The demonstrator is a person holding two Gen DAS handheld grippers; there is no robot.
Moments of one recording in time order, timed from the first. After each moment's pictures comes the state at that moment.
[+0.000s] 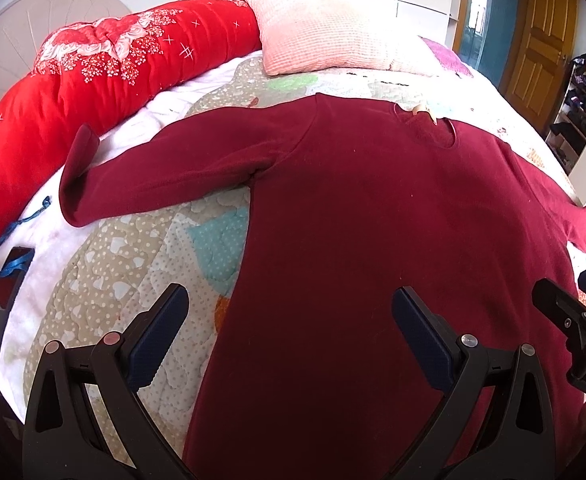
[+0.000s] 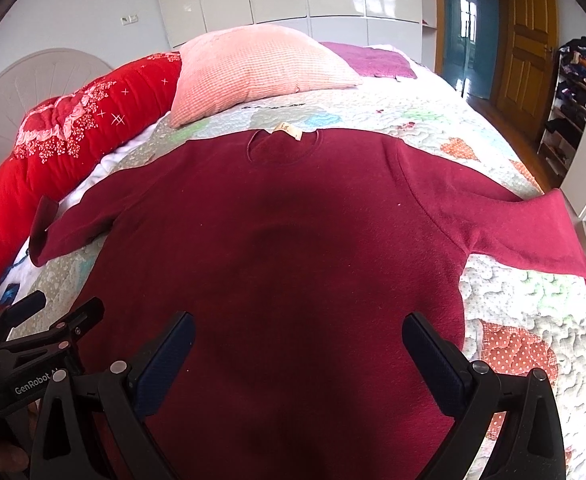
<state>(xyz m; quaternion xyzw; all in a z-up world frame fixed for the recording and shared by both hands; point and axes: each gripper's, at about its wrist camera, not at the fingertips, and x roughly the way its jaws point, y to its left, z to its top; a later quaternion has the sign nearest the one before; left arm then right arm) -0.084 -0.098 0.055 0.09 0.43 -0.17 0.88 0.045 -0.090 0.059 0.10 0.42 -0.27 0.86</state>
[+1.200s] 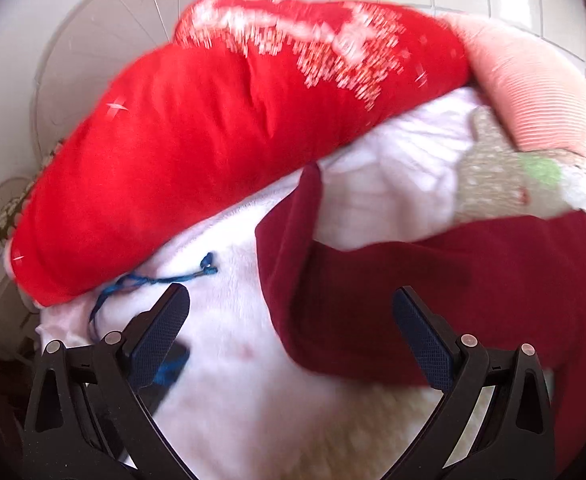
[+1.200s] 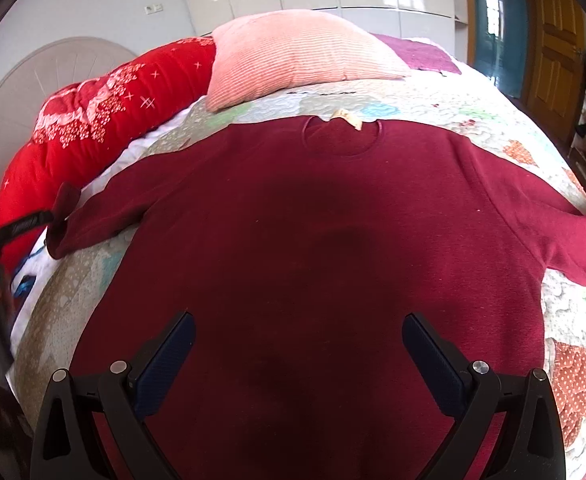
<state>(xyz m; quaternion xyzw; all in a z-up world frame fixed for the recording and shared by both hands) 0.096 0.063 0.056 0.07 0.41 0.07 0.91 -0.122 -0.201 0.061 0.11 0.44 -0.17 0.88</state>
